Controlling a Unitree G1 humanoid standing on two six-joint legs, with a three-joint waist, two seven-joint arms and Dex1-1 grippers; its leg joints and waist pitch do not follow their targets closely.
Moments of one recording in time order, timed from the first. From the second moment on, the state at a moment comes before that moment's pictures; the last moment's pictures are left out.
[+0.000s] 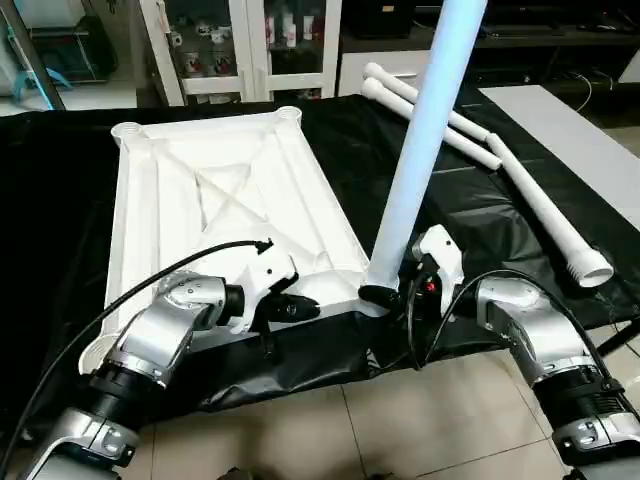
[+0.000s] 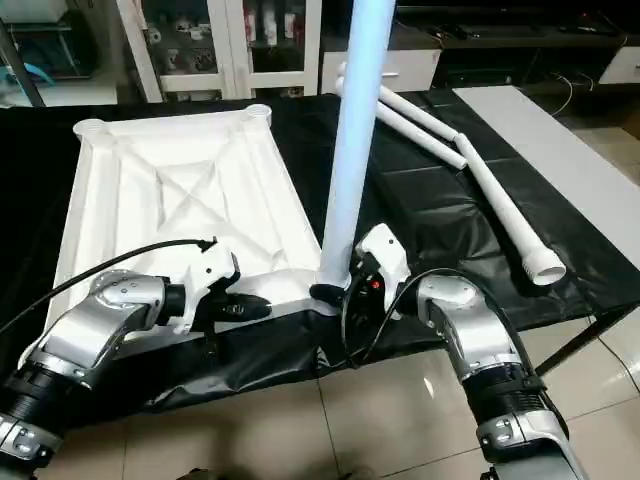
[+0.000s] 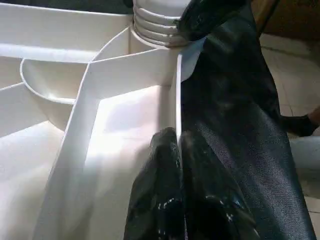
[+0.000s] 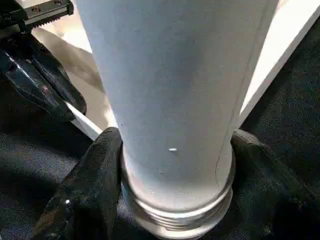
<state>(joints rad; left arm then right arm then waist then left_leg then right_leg) -0.44 0.41 -0.30 0.28 -0.08 0.35 -1.07 -0.45 -0.36 0.15 0.44 0.20 0.25 0.96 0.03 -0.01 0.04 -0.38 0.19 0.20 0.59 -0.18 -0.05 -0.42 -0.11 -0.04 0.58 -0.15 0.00</state>
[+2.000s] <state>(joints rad) -0.71 0.20 -0.02 0.58 -0.07 0.13 -0.41 -0.23 -0.11 0.12 0.07 0.09 0.22 0.34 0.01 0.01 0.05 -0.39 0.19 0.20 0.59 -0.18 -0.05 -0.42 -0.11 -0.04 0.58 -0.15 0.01</state>
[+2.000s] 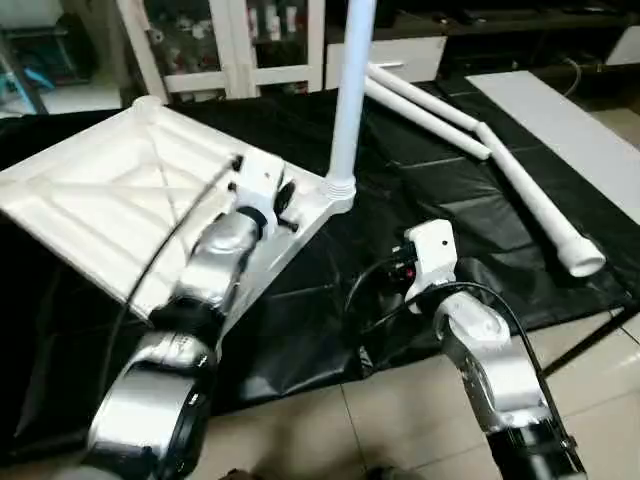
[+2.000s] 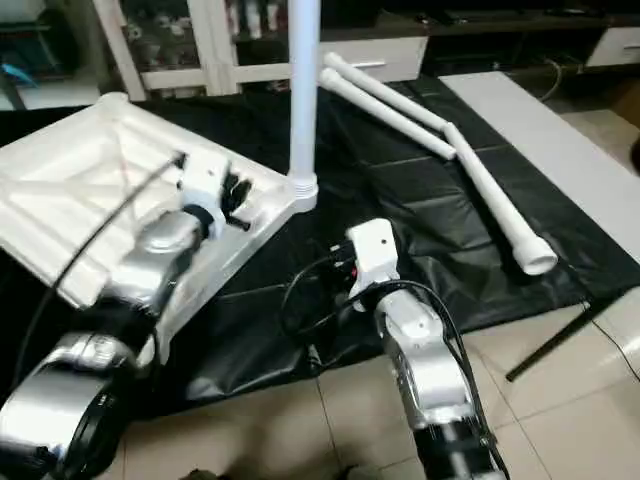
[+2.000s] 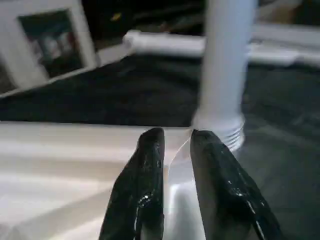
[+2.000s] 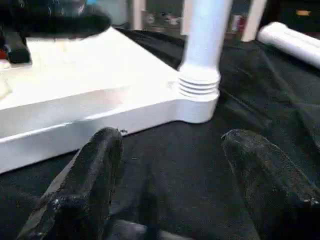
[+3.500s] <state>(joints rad) -0.43 0.50 -0.16 0.23 -0.04 0.66 -0.64 -0.16 -0.39 0.24 -0.24 0.24 0.48 0.72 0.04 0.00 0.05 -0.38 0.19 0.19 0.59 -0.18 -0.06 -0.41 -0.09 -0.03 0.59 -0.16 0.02</state>
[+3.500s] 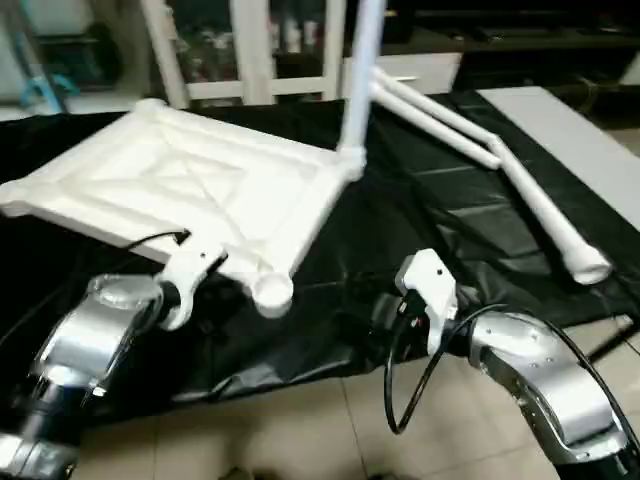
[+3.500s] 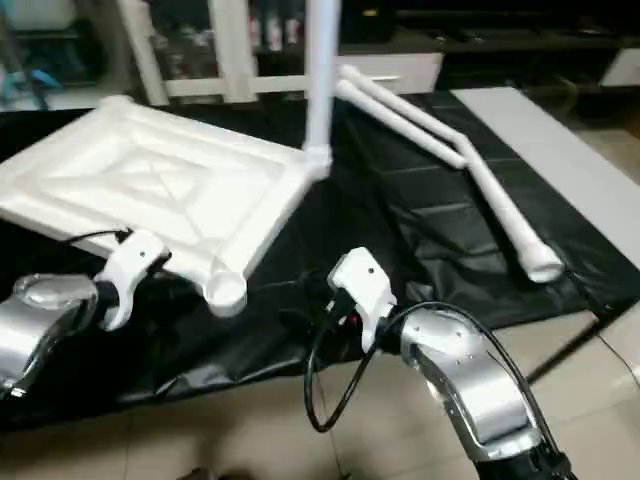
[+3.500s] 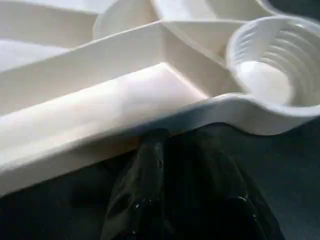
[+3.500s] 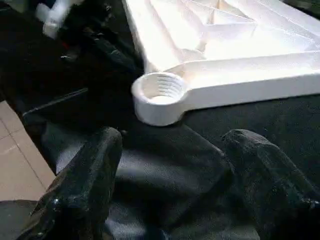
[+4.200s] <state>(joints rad) -0.14 0.20 0.00 -0.18 -0.23 0.52 -0.46 -0.15 -0.31 0.08 -0.30 0.20 0.61 0.44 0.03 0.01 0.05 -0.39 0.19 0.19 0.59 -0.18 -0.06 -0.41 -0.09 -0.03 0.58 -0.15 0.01</state>
